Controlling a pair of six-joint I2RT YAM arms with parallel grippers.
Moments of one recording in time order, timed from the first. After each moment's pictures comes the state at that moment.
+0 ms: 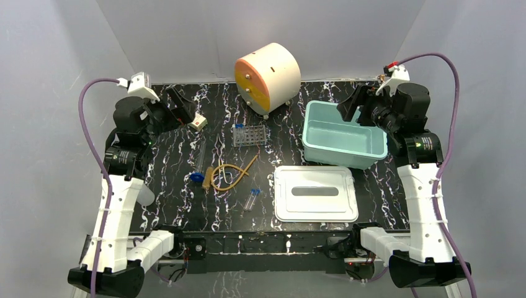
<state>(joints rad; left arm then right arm) -0.12 0.98 1.29 -0.58 0.06 -0.43 0.09 1.04 1.40 -0.71 -0.24 0.27</state>
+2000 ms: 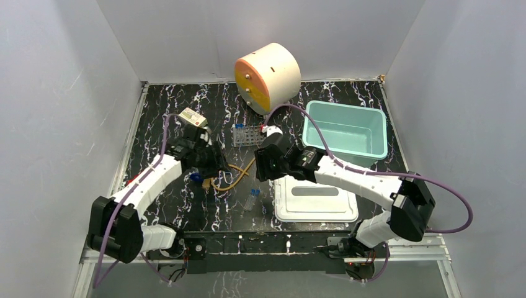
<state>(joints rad) -0.30 1.27 0.86 -0.65 0.23 -0.65 1.02 1.44 1.14 -0.53 0.09 0.56</state>
